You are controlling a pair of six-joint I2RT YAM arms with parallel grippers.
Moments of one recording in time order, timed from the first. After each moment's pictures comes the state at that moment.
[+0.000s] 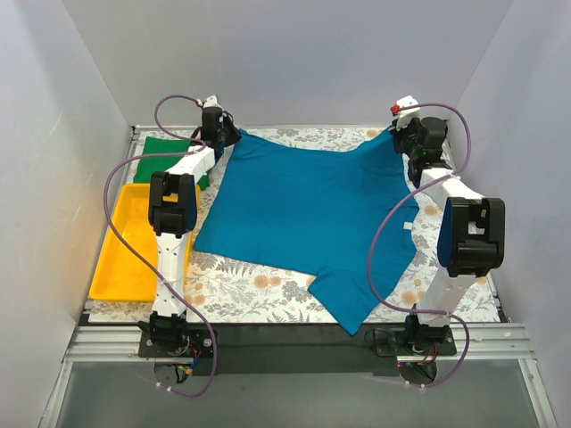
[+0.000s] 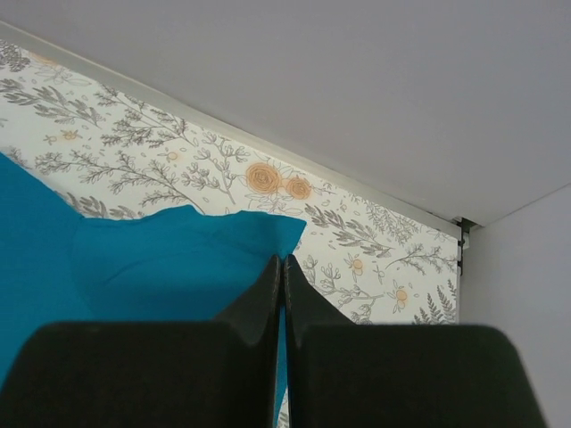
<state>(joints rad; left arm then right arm) -0.15 2.45 1.99 0.05 0.03 -0.53 0.00 1.82 1.25 0.37 -0.23 -0.37</state>
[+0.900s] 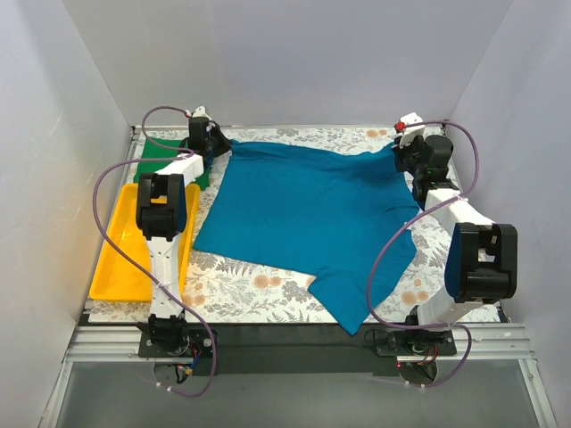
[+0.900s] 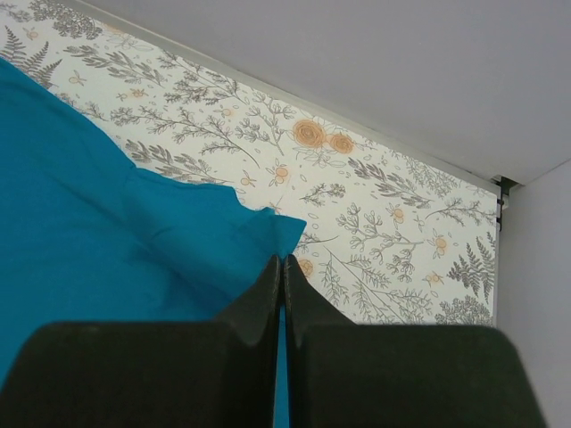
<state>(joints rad) -0.10 2.35 1.75 0.14 0.12 -0.53 0.00 1.59 1.01 0.34 -0.28 -0.32</state>
